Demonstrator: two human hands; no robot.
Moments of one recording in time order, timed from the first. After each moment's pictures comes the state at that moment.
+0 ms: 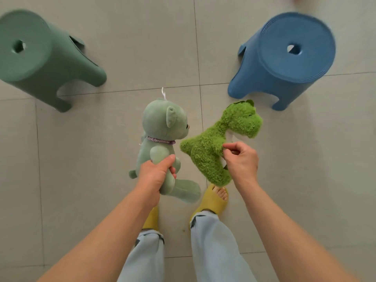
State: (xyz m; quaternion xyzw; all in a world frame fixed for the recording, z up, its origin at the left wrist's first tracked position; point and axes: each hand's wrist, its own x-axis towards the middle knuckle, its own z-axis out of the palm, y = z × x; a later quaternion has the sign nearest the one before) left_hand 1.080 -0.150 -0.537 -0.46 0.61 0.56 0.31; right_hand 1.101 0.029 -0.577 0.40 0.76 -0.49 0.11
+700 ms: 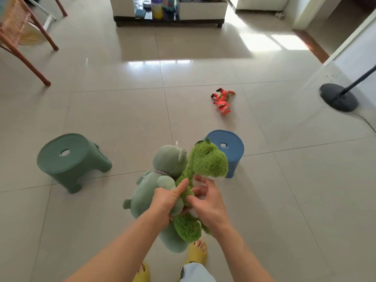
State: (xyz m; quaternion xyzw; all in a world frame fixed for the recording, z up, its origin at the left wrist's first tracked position) left_hand 1.076 -0.129 -0.258 -0.31 0.58 0.66 0.37; right_hand 1.130 -0.026 -0.248 0.28 0.72 -0.64 0.07
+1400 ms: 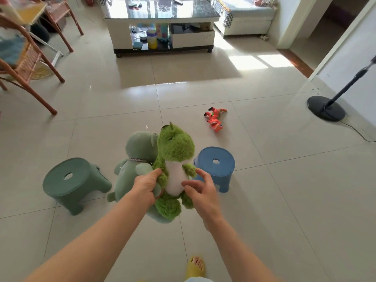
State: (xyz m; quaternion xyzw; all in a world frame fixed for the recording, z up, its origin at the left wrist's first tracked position) left_hand 1.019 -0.110 -0.198 -0.38 0.57 0.68 0.25; right_hand 1.119 0.013 -0.180 0.26 0.67 -0.69 0.01
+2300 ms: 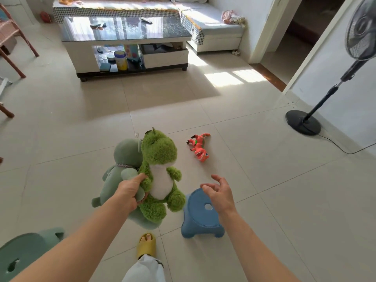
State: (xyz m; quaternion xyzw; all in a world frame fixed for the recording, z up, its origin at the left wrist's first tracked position) left_hand 0.738 -0.028 -0.196 -0.33 0.59 0.67 0.30; right_hand 0.871 0.154 -0.180 0.38 0.66 -0.65 -0.05
